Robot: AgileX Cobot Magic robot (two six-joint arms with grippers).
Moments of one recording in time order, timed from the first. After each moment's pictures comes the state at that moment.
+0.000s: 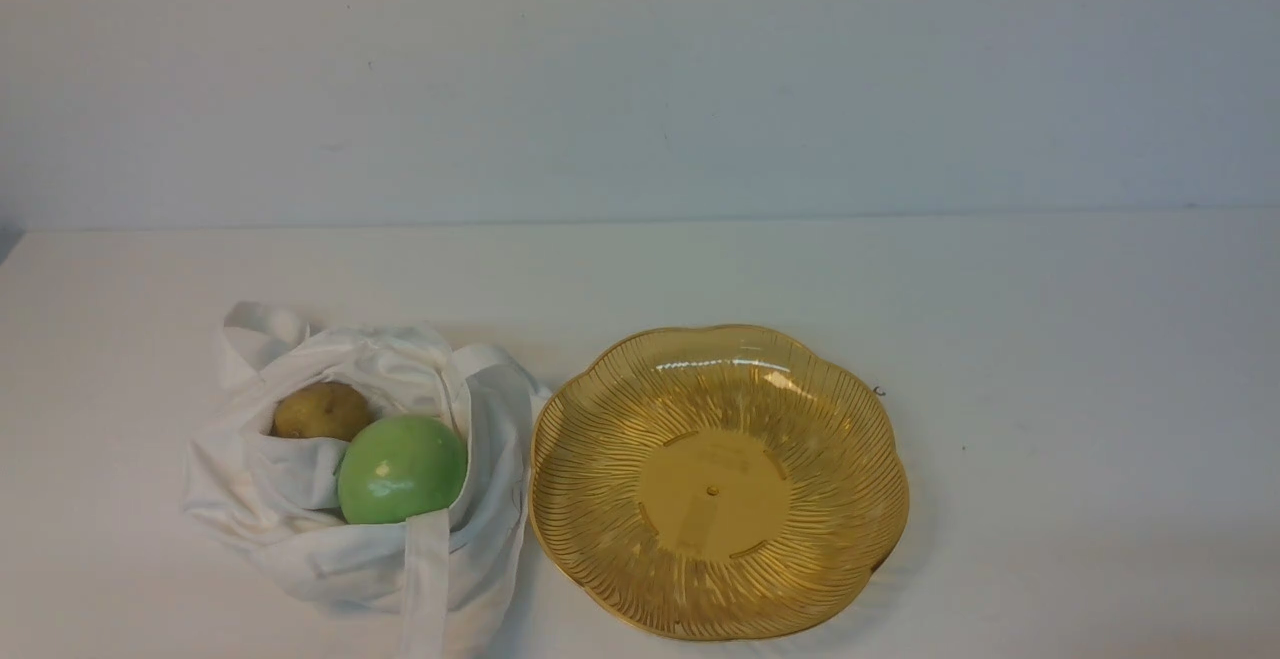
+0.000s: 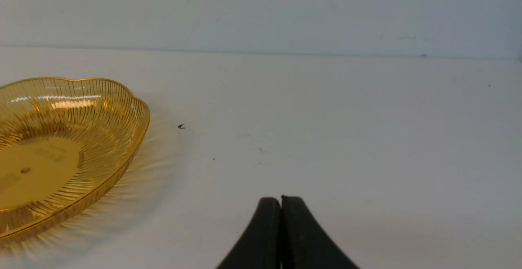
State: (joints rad) right arm 0.01 -0.01 0.02 0.20 0.39 -0.20; left arm -0.05 -0.01 0.02 -0.04 0.39 0.03
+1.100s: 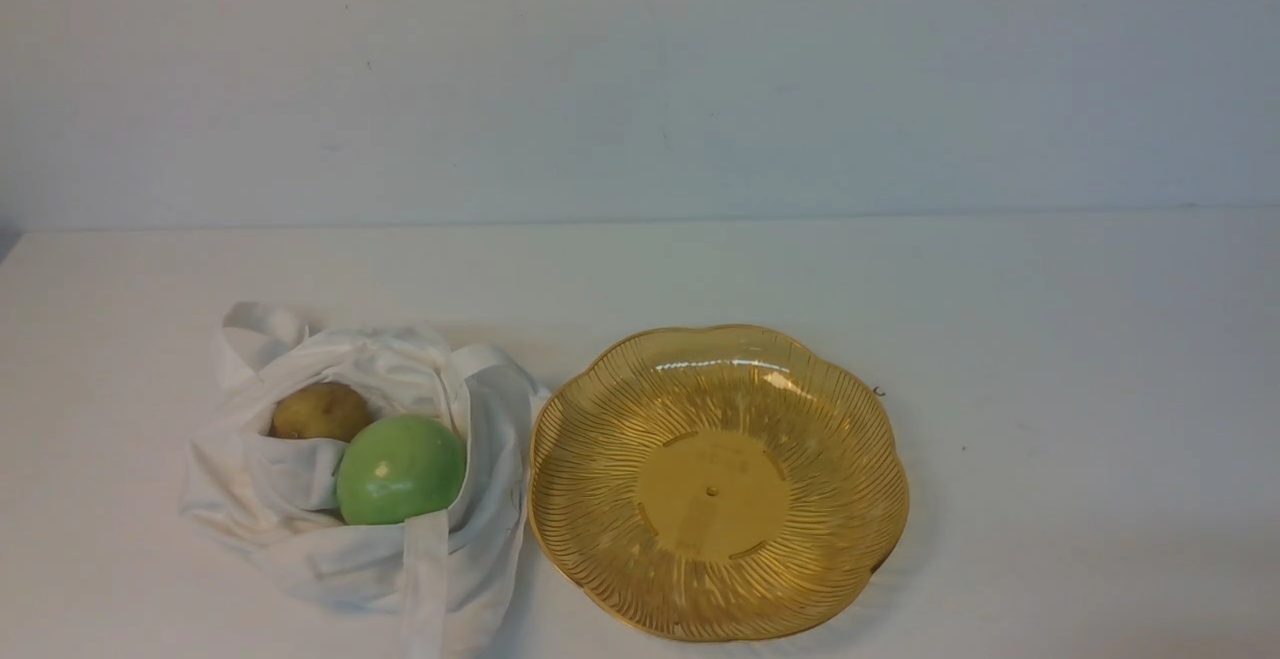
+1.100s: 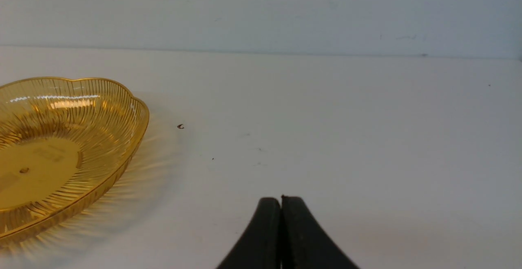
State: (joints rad) right arm 0.01 -0.01 0.02 0.20 0.39 -0.20; left arm -0.05 0.01 -0.17 -0.38 -0.25 -0.11
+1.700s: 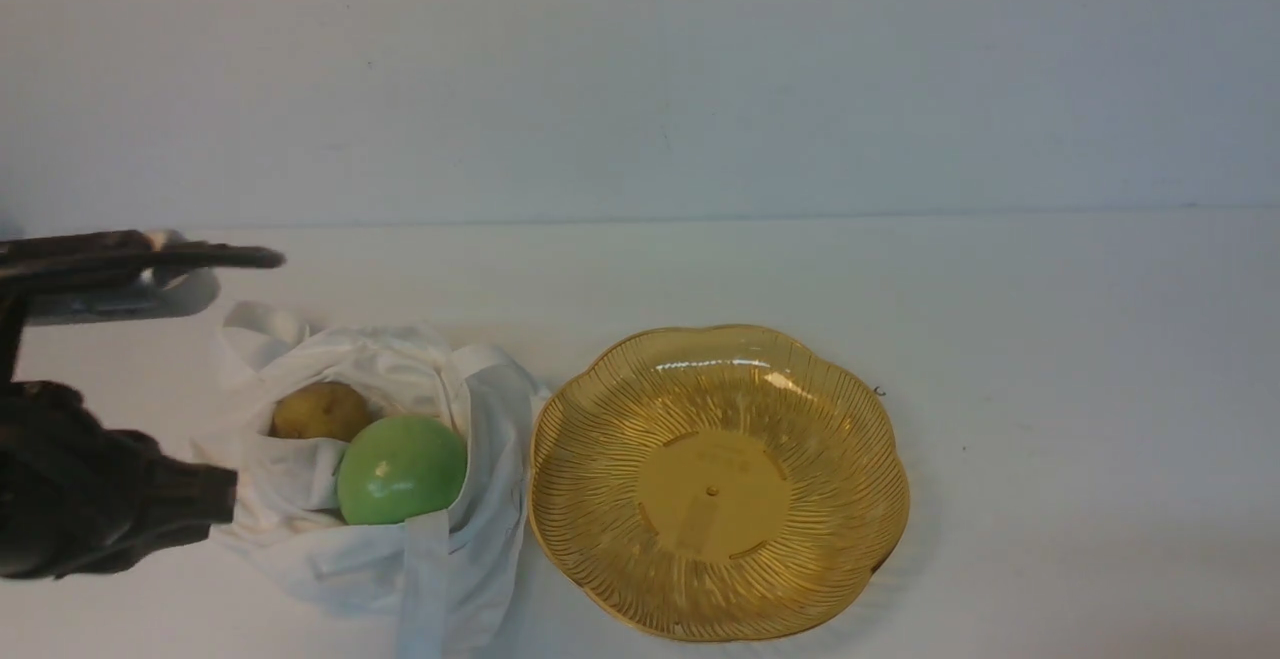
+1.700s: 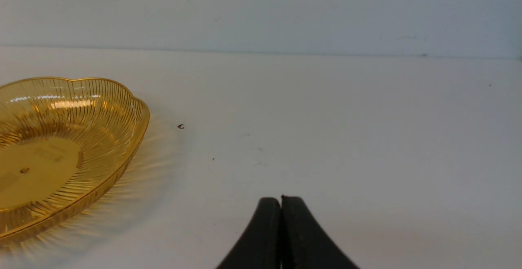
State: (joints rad) right arm 0.01 -0.01 0.02 0.20 0.39 -0.20; left arm -0.05 1.06 -0.82 -0.24 0.94 0.11
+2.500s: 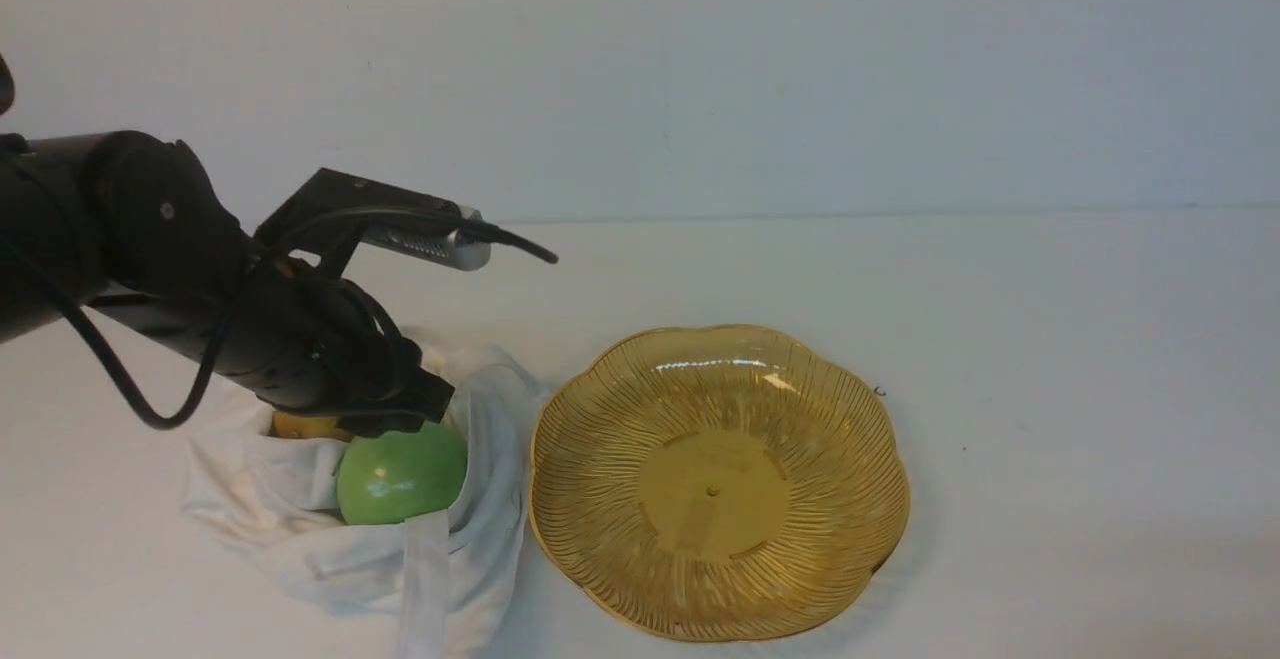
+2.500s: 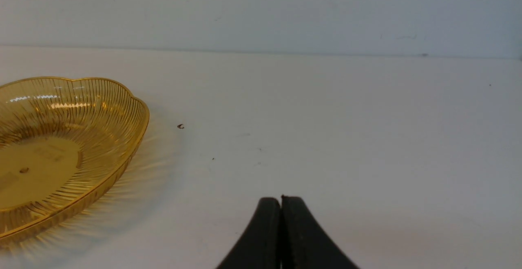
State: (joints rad) right arm 0.01 -0.01 0.02 0.20 0.39 -0.20; left arm -0.22 1.57 -1.04 -0.19 0.67 0.30
